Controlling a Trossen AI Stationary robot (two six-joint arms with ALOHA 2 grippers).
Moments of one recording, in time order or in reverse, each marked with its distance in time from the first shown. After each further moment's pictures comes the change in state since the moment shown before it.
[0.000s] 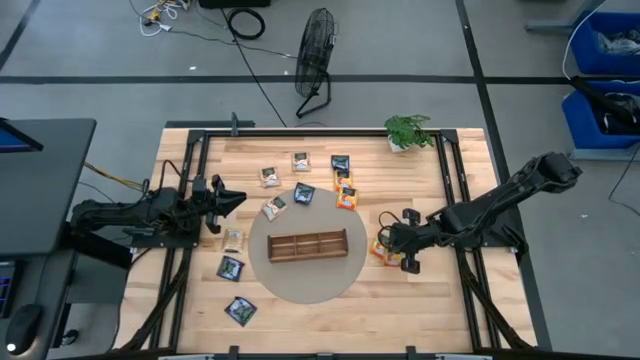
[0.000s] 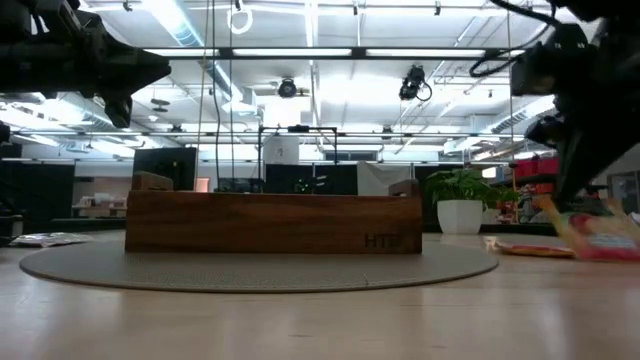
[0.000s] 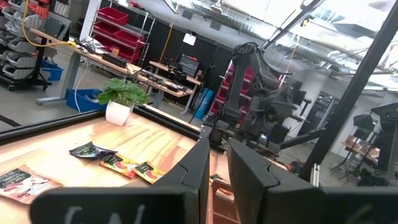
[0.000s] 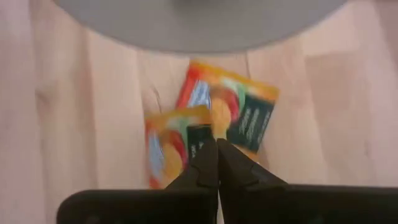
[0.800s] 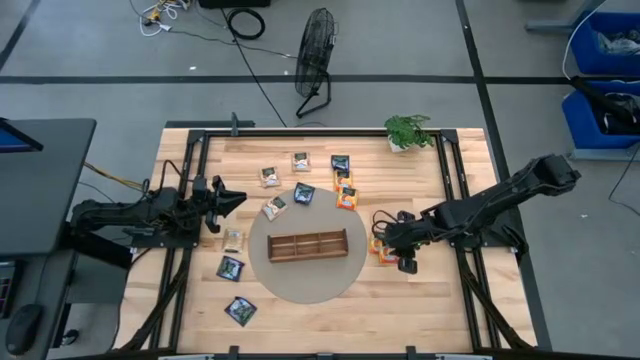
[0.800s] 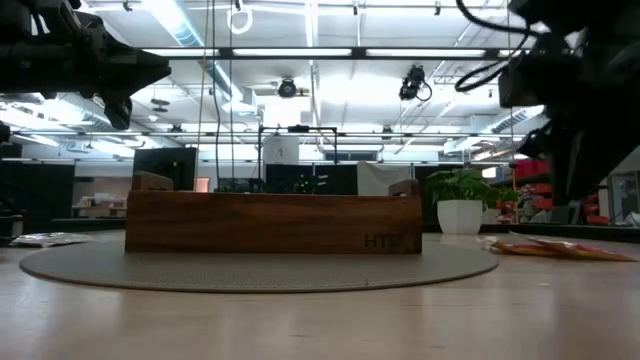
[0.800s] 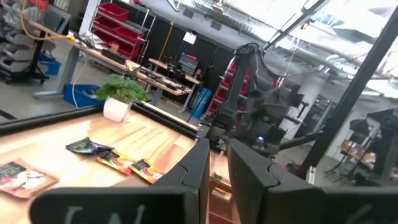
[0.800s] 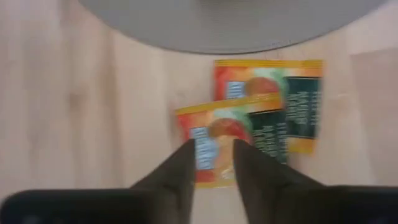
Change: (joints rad) left arm 0.000 0.000 0.000 -0.004 0.001 -0.048; right arm -0.080 0.042 -0.033 0.090 -0.165 -0.043
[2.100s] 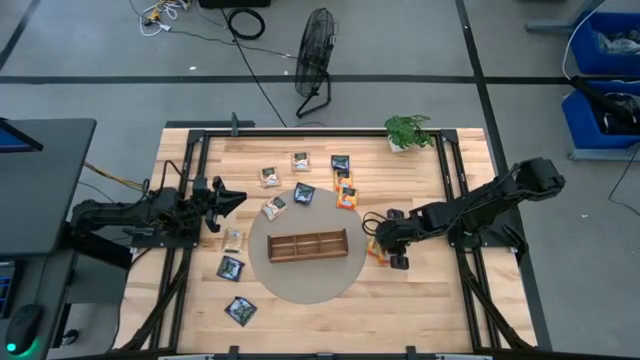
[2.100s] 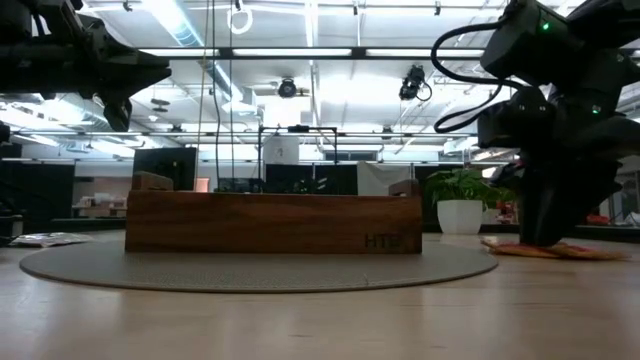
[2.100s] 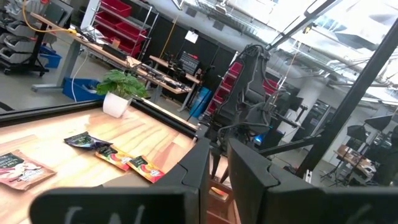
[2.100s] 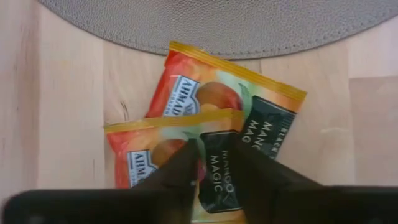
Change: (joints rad) left arm 0.000 0.000 0.000 -0.006 -0.005 -0.026; right arm -0.091 0.180 -0.059 0.198 -0.016 -0.194
